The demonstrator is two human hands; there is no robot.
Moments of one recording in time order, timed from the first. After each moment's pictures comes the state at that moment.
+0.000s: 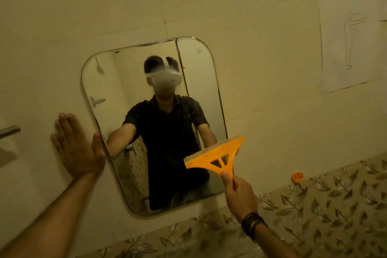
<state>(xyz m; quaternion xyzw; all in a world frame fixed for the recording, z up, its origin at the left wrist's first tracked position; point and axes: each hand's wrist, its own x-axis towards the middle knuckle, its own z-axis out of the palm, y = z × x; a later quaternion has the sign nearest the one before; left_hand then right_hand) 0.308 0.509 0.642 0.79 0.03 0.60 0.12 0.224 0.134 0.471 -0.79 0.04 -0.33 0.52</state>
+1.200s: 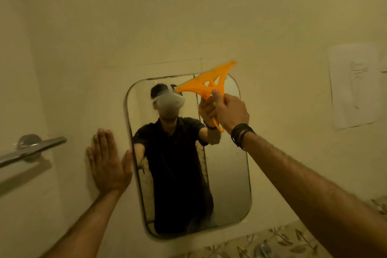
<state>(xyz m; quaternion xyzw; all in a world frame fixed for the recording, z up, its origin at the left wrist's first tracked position) 0.304 0.512 0.639 0.79 0.00 0.60 0.11 0.250 0.176 0.768 -0.75 -0.02 -0.48 0.45</state>
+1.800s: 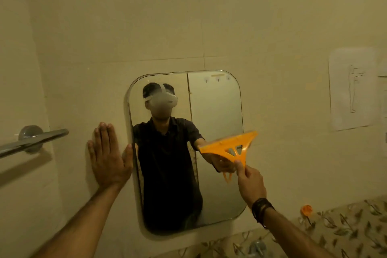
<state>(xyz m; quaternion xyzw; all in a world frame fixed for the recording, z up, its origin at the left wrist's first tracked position) 0.304 0.511 0.642 0.79 -0.01 0.60 0.13 0.230 0.148 0.576 -0.76 0.05 -0.37 0.53</state>
